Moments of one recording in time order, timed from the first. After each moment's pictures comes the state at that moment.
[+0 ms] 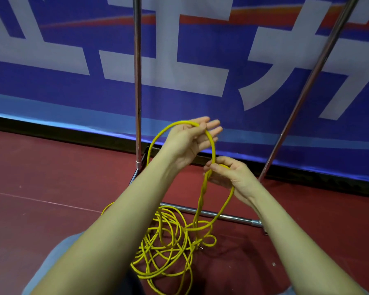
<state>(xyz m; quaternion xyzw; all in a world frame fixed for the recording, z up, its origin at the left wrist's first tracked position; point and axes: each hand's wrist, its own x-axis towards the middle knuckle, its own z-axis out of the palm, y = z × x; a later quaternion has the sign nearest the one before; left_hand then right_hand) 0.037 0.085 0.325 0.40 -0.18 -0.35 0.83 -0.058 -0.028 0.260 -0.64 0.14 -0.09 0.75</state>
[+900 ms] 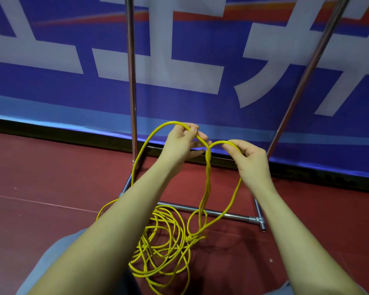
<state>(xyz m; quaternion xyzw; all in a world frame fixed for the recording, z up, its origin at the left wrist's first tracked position) 0.044 0.075 0.294 0.55 -0.21 -0.24 0.77 -0.065 -0.047 0.279 -0.77 0.13 -0.34 0.53</state>
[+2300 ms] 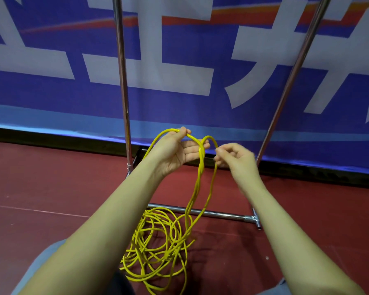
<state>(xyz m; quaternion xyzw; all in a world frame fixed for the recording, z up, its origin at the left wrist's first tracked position) 0.043 0.077 0.306 0.43 -0.15 -0.42 0.79 -0.064 -0.057 0.265 -0.72 0.18 -0.29 0.60</state>
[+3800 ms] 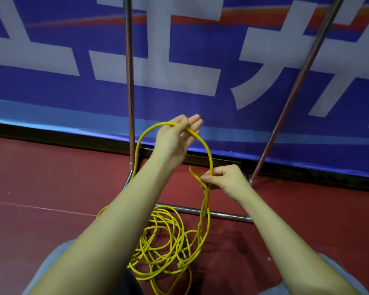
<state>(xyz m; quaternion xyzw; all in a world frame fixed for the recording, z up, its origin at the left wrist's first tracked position) 0.051 0.084 0.315 0.35 -0.11 -0.29 0.88 -0.057 -0.029 0.246 -0.78 0.19 -0.10 0.58</state>
